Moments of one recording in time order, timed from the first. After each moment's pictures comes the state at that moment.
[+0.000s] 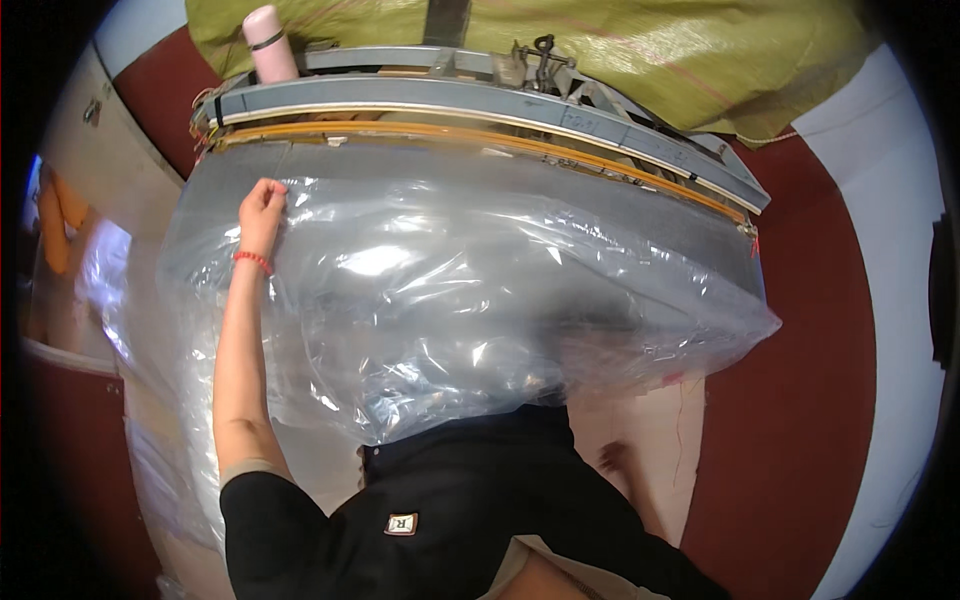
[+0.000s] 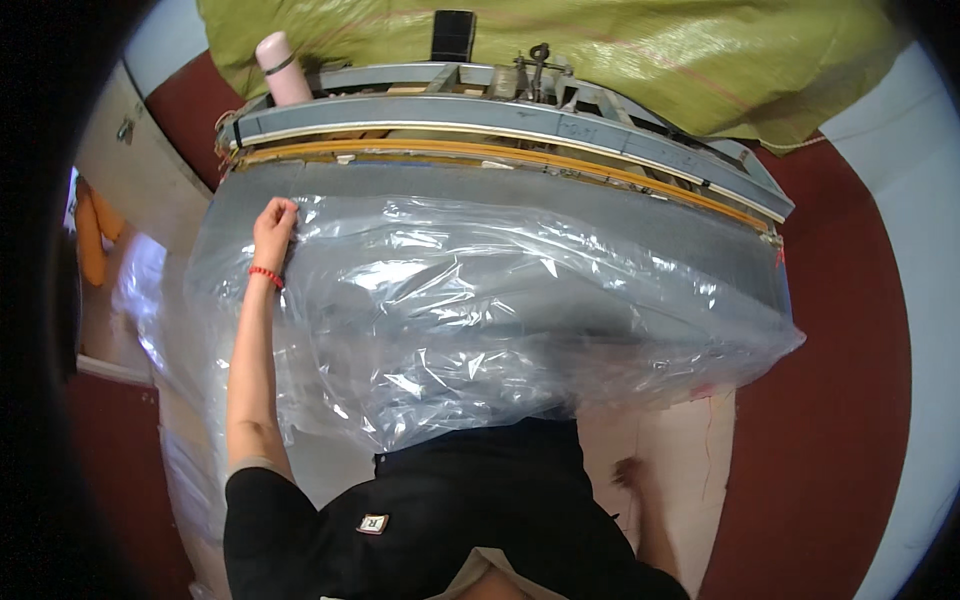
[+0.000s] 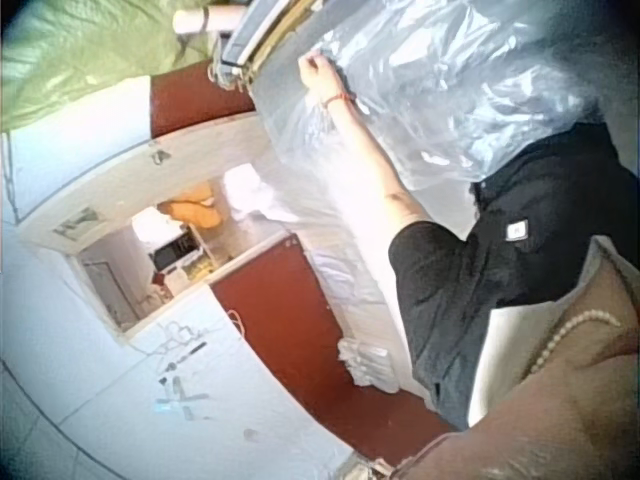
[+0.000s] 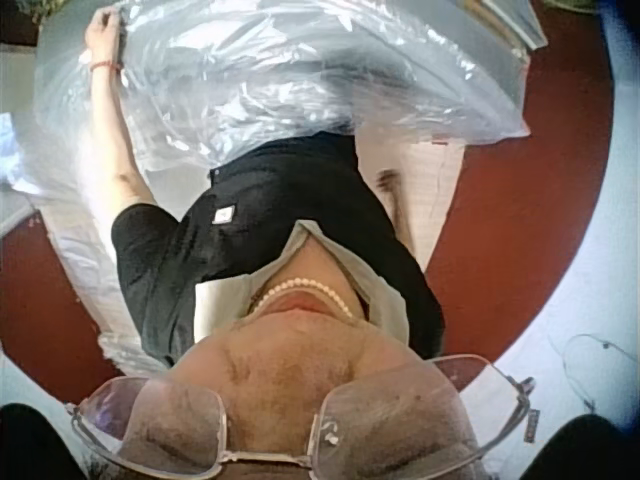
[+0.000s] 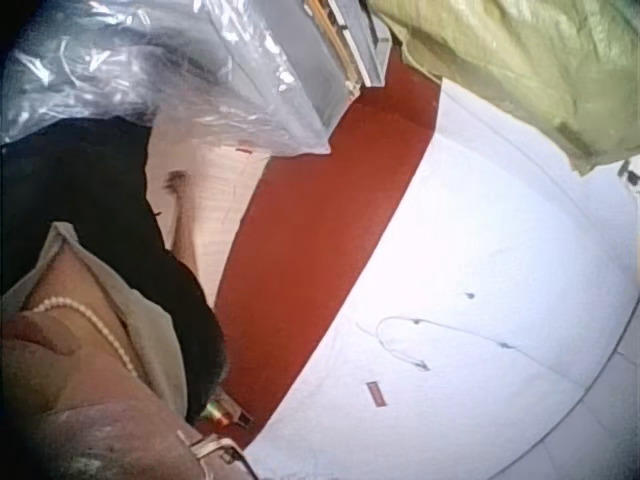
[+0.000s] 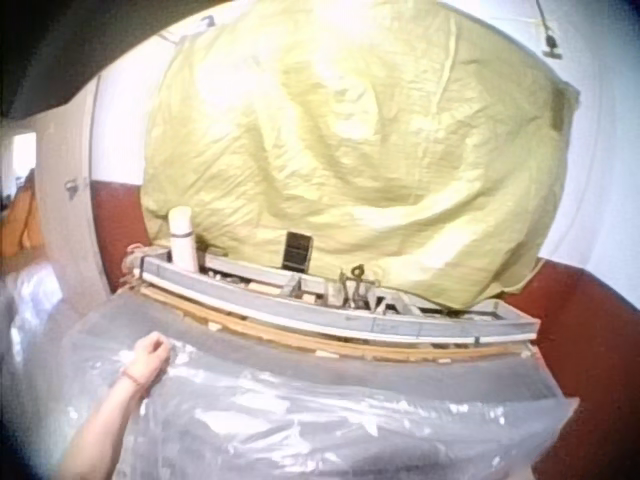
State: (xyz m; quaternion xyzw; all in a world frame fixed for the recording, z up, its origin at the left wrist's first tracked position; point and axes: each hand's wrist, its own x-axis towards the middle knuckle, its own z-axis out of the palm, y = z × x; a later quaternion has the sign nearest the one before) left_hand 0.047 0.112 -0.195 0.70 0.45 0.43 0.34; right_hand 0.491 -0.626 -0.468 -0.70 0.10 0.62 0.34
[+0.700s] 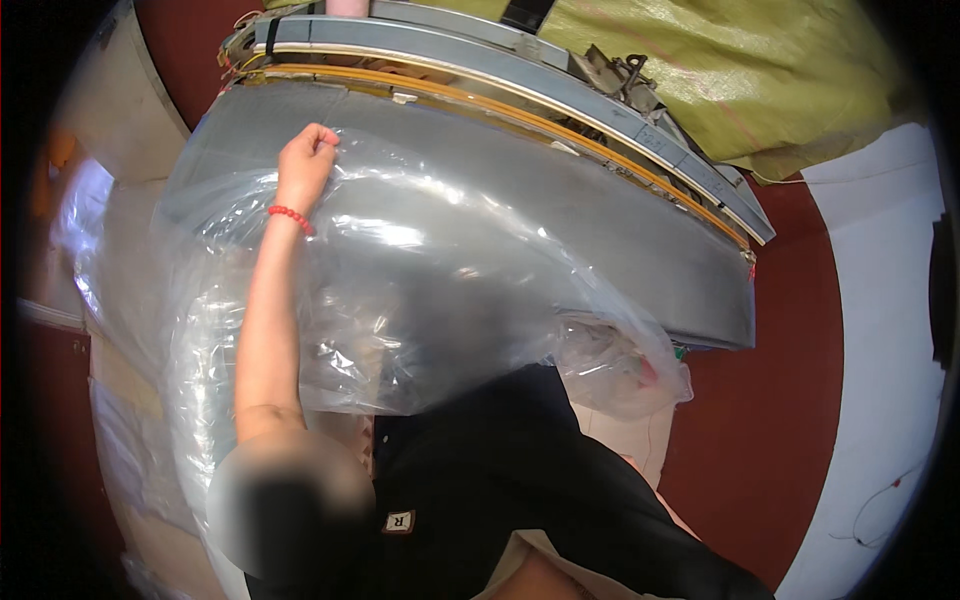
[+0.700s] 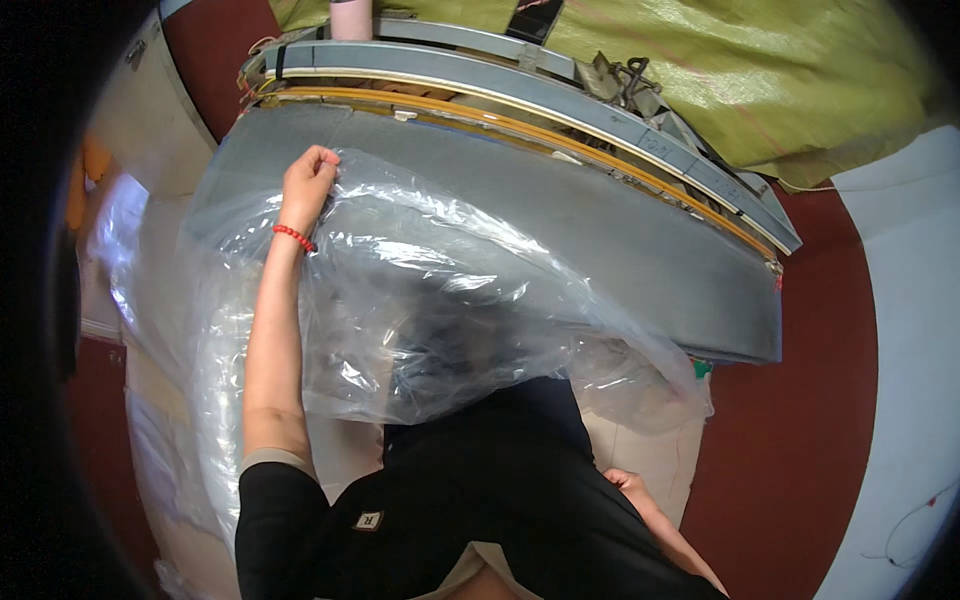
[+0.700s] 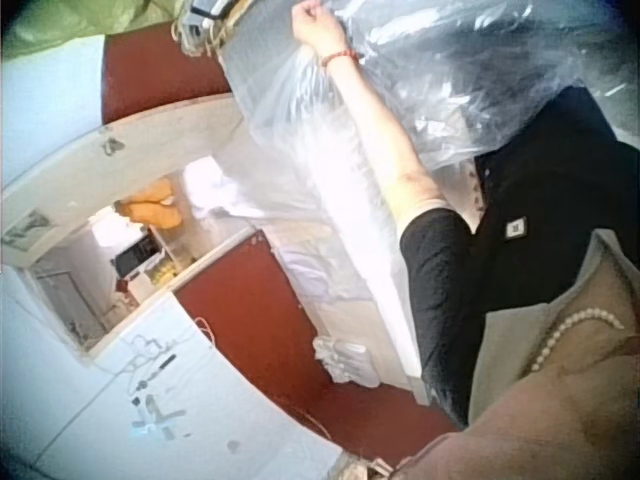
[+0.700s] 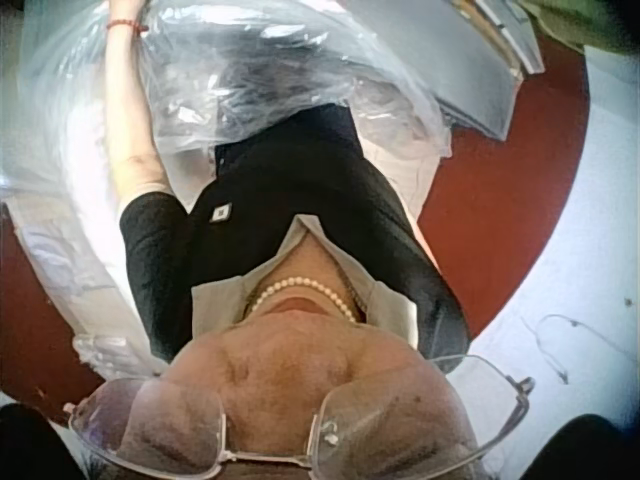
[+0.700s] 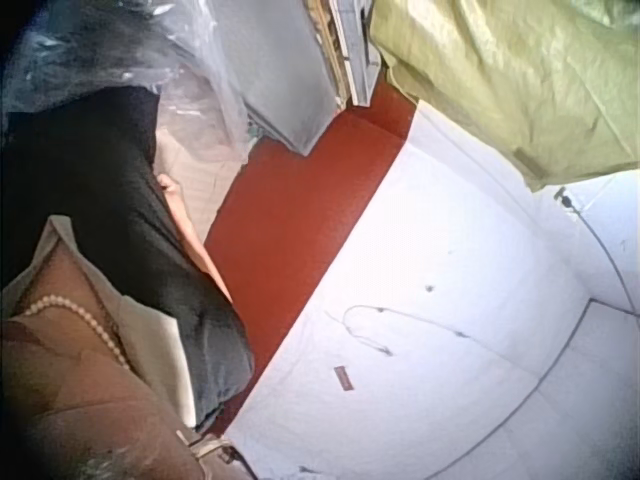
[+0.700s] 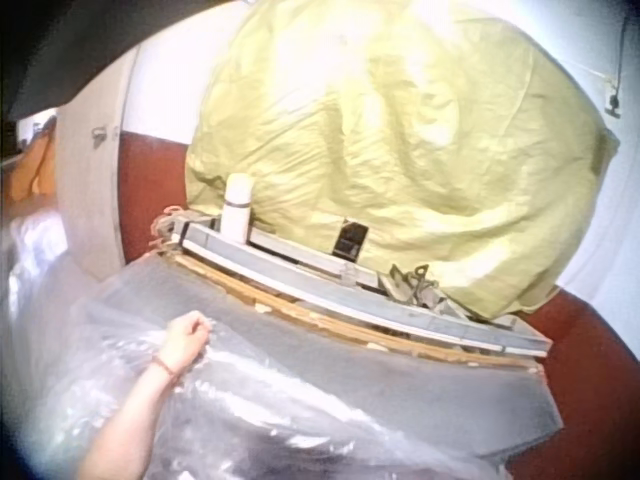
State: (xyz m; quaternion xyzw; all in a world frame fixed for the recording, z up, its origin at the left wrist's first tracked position) left_hand 0.030 0.121 -0.202 0.68 0.46 0.45 0.35; right_hand 0.320 -0.482 -0.206 -0.71 -0.14 0.59 0.36
